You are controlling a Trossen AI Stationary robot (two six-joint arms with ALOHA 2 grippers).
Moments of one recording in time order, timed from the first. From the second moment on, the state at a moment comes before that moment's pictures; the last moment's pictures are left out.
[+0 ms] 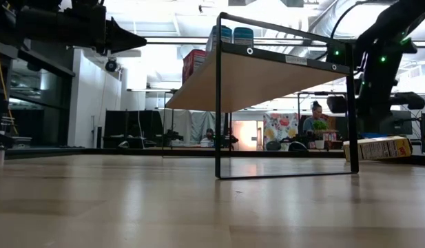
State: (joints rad) left arm 0.14 0.71 0.26 0.52 -0.29 0.23; right arm -0.58 1.03 0.51 -0.75 0.63 1.10
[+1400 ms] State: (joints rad) left arm 0.14 0.71 0.26 0.52 -0.30 0.30; right arm -0.04 0.99 0.50 -0.82 0.08 0.88
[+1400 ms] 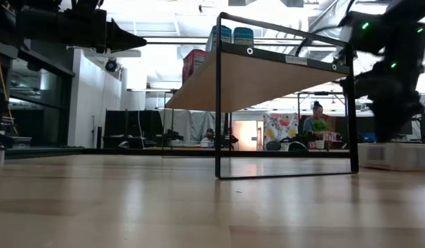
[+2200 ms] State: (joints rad) left arm 0.14 0.71 0.26 0.52 -0.30 0.30; right arm 0.61 1.04 0.51 -0.60 -0.05 1.40
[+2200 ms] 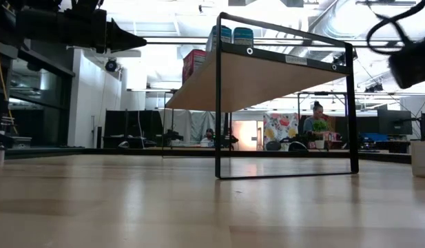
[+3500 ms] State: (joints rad) left arm 0.14 0.71 0.26 0.53 -0.30 0.29; right arm 0.79 1.57 0.97 -1.02 0.42 1.64
